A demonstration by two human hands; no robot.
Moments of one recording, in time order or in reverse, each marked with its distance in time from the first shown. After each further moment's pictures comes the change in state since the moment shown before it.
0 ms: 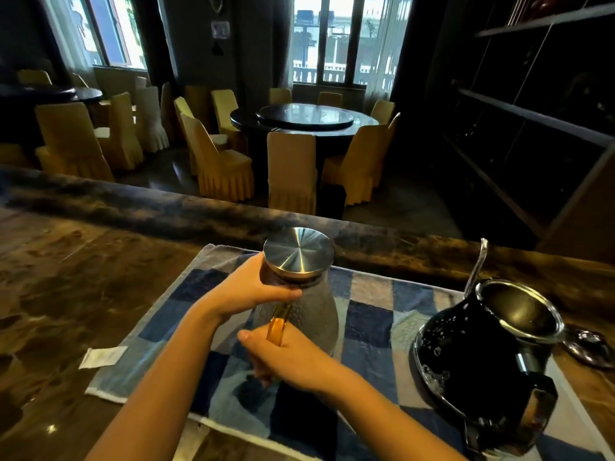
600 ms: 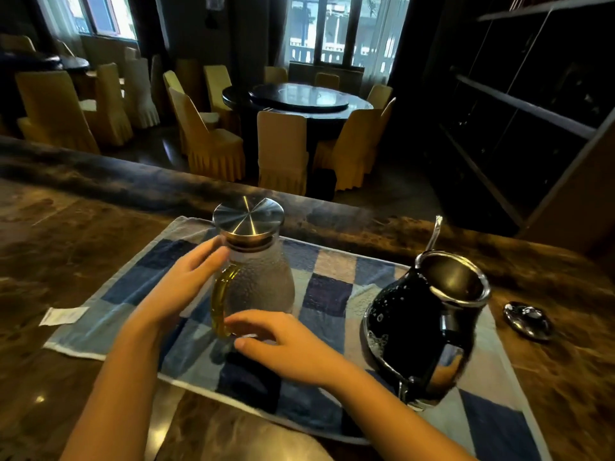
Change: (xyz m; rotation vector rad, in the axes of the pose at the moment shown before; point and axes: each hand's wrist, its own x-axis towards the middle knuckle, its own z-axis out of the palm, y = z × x) left_hand -0.049 -0.004 0.034 -0.086 0.281 -0.129; right_hand -0.069 0.015 -0.035 -0.282 -0.032 -0.056
